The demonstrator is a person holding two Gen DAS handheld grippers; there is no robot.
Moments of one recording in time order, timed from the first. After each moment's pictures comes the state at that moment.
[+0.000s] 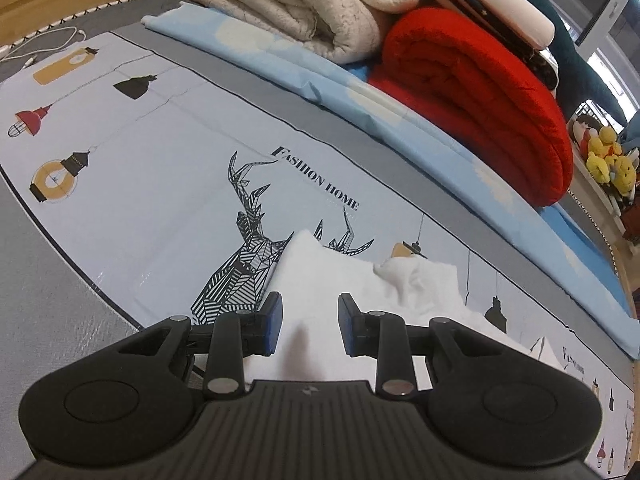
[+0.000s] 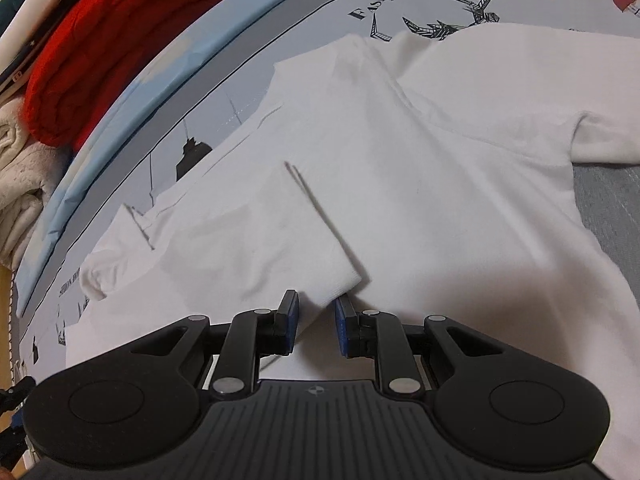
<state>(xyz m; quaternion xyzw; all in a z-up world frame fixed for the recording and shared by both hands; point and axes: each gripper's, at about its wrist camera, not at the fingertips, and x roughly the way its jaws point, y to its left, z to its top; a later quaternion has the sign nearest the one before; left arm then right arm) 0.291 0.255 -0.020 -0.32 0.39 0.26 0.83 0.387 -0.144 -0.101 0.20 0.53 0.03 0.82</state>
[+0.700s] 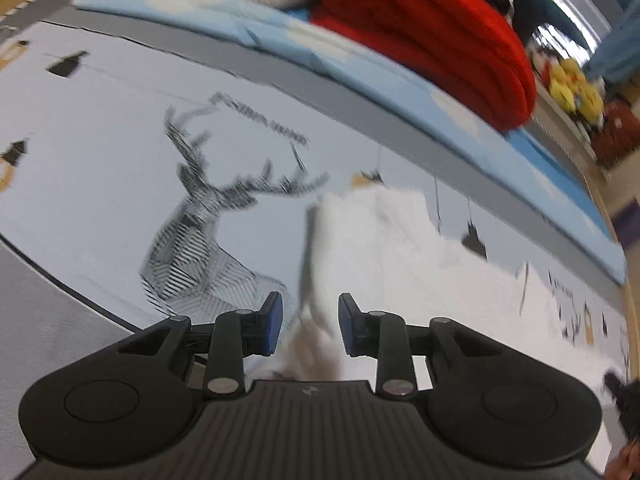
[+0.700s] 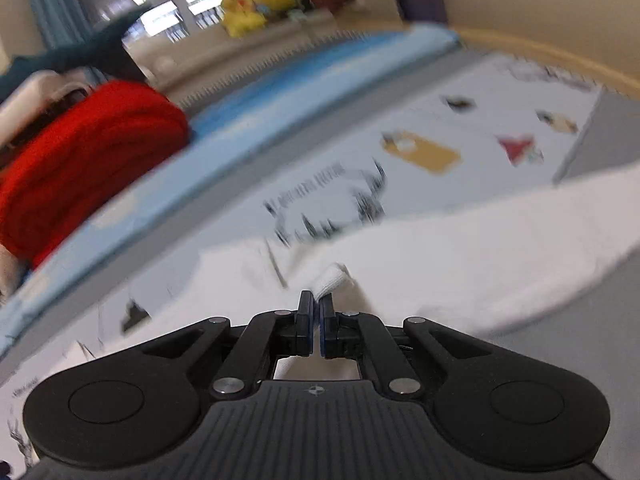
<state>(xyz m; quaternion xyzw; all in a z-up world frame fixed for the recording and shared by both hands) 0.308 0.231 -0.046 -0.29 0.45 0.15 0.83 0.370 -0.211 -0.019 0.16 0.33 -0.06 0.93</state>
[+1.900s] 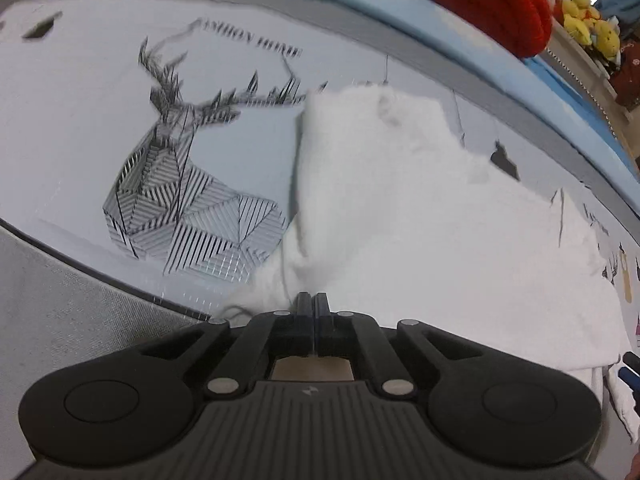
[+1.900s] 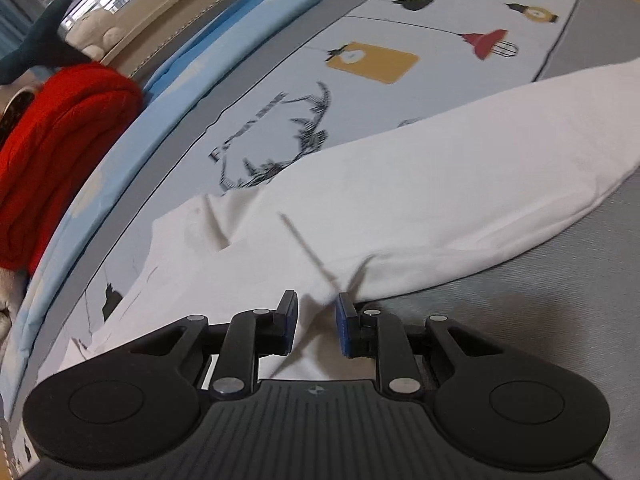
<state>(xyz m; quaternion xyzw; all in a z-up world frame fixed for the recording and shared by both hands) 0.318 0.191 -0.079 -0.24 0.52 0.15 0.81 0.395 -0.282 -0.057 0.25 0.45 -0.09 0.85</state>
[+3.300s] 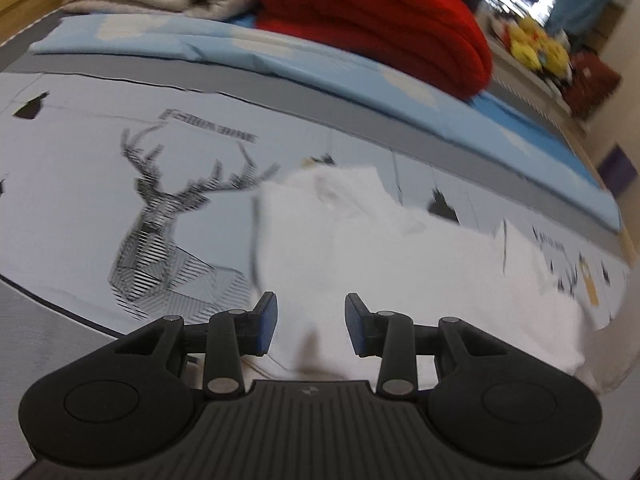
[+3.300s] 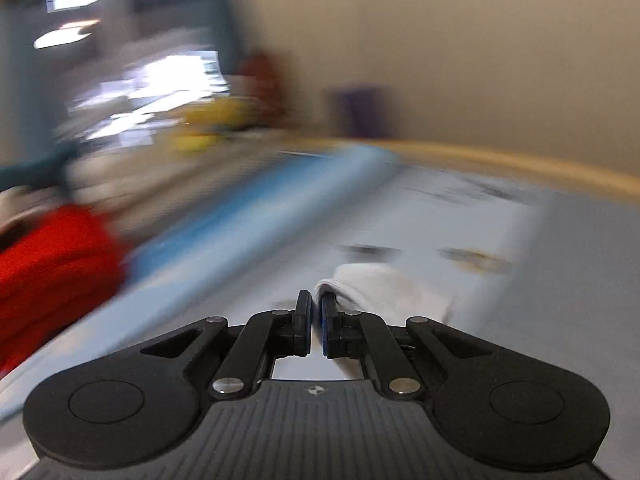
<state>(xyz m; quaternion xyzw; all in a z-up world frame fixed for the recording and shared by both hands) 0.309 0.195 -0.020 -0.23 0.45 0.13 0.85 0.382 -0.263 0.047 0.11 0.19 -0.04 0.98</state>
